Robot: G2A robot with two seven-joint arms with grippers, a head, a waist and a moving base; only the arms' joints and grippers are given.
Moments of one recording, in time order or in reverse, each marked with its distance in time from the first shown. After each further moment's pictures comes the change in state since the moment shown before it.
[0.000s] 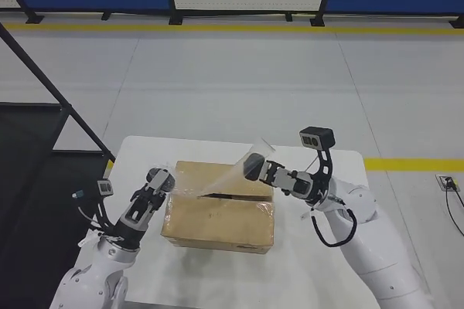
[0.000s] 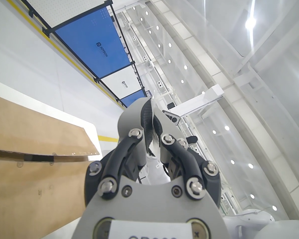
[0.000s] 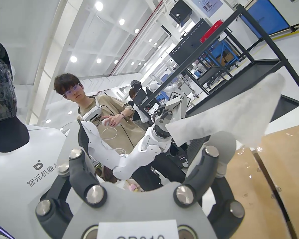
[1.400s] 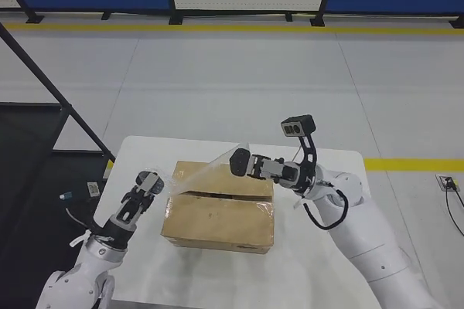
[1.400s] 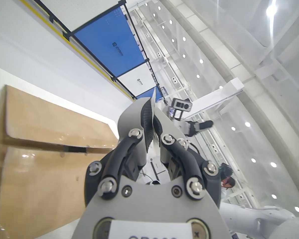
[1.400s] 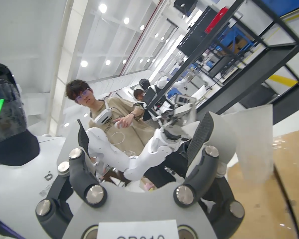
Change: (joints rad) left arm 0.002 0.020 -0.076 0.045 0.130 -0.005 0.002; right arm 0.128 -0.028 -0.099 0.114 0.212 0.132 0.136
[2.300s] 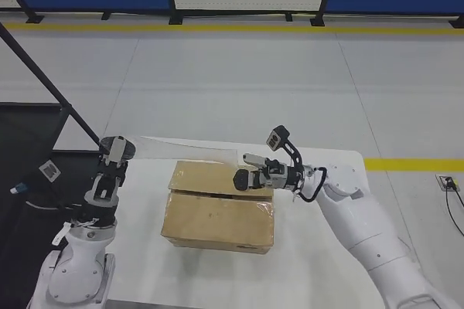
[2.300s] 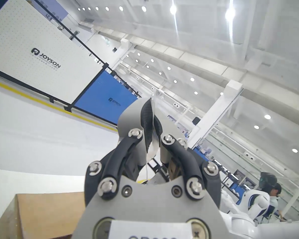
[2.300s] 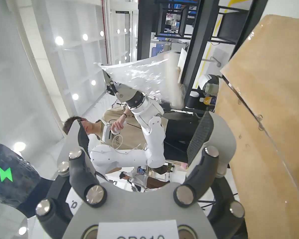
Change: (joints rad) left arm -0.130 -0.009 0.031 -0.003 0.187 -0.154 0.304; right arm 0.095 -0.007 -0.071 0.271 -0.110 0.391 -0.004
